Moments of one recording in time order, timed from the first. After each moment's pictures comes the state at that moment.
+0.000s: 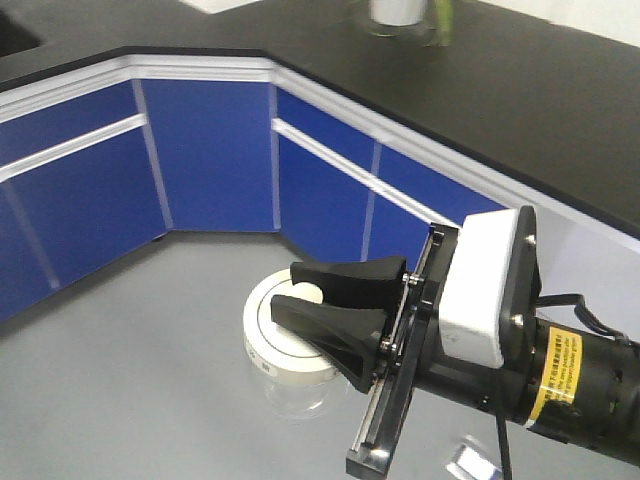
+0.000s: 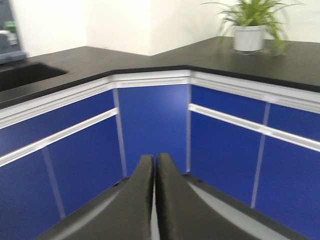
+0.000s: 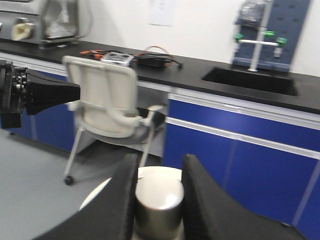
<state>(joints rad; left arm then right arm) -0.01 0.16 -0.23 0.04 0.23 0.02 0.66 1.14 -0.59 -0.91 -0.65 0.70</state>
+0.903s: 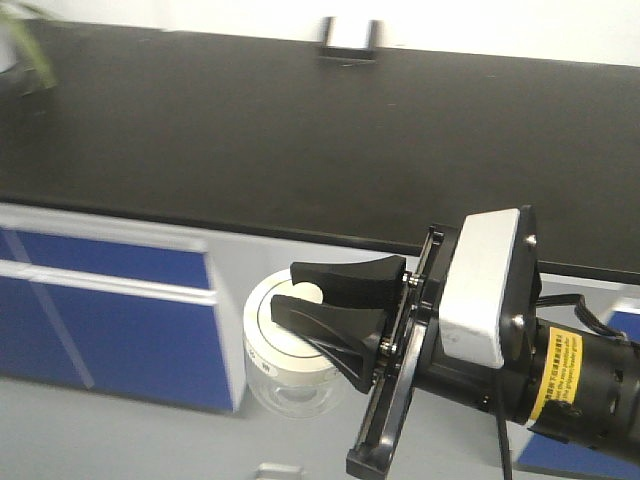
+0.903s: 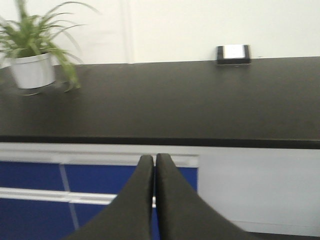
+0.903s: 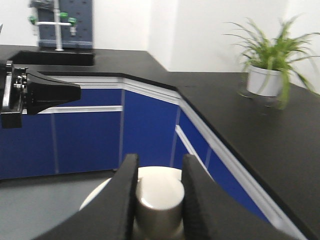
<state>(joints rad) -0.01 0.16 -0.23 0.04 0.23 0.02 0.66 1.14 -0.59 -0.91 -0.65 0.70</state>
